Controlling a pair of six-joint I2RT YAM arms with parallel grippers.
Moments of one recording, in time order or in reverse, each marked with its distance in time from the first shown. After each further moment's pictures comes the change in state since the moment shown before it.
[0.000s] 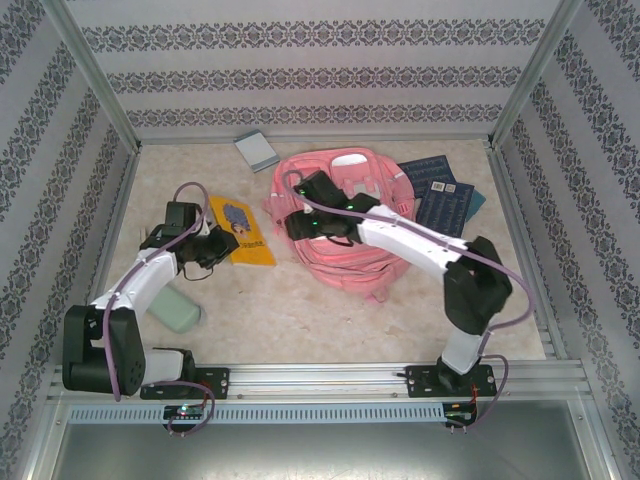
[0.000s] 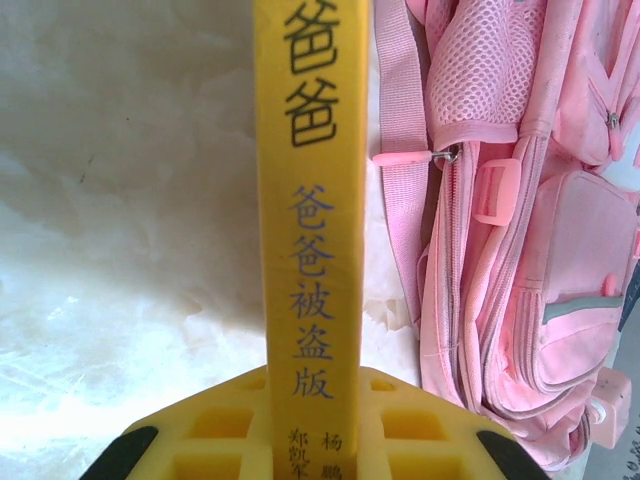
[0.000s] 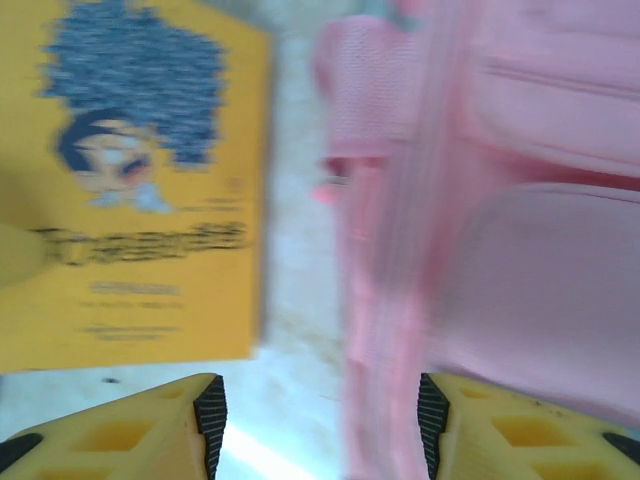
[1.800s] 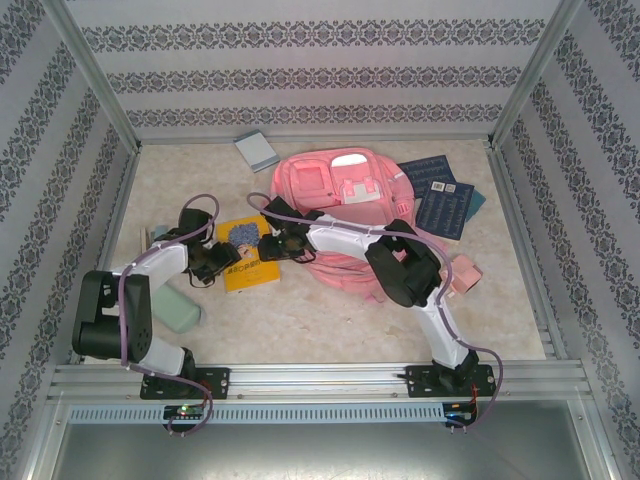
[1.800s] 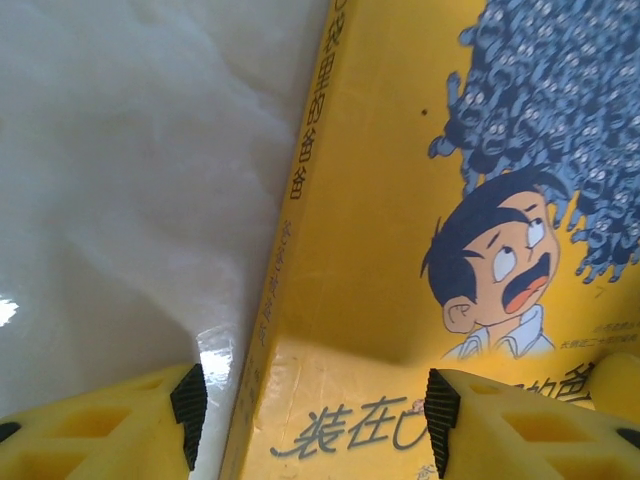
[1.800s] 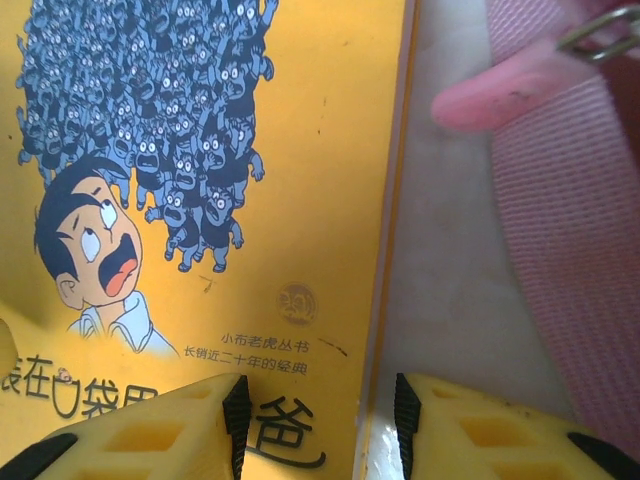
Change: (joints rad) left arm -0.018 0.194 -0.026 -0.038 -0.221 -0.001; right arm 0.105 0.483 0.230 0.114 -0.152 0.234
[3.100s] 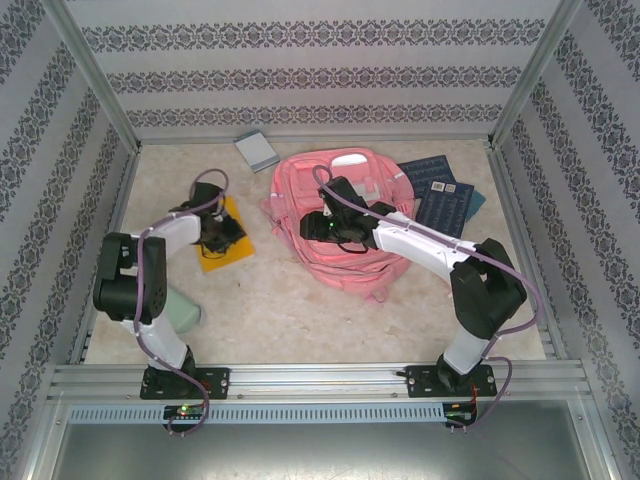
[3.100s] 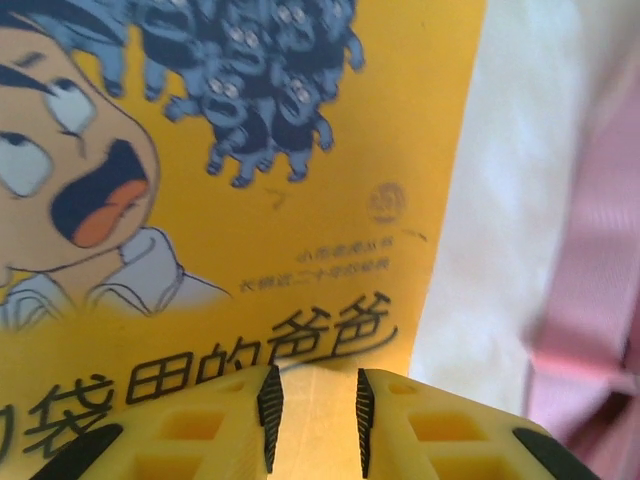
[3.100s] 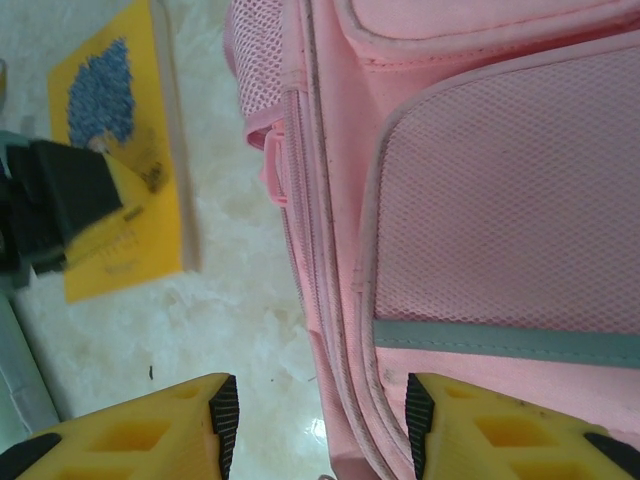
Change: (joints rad) left arm -0.074 0.235 0.243 0.061 0.009 -0.107; right arm -0.155 -0.511 -0.384 0.043 0.009 0.052
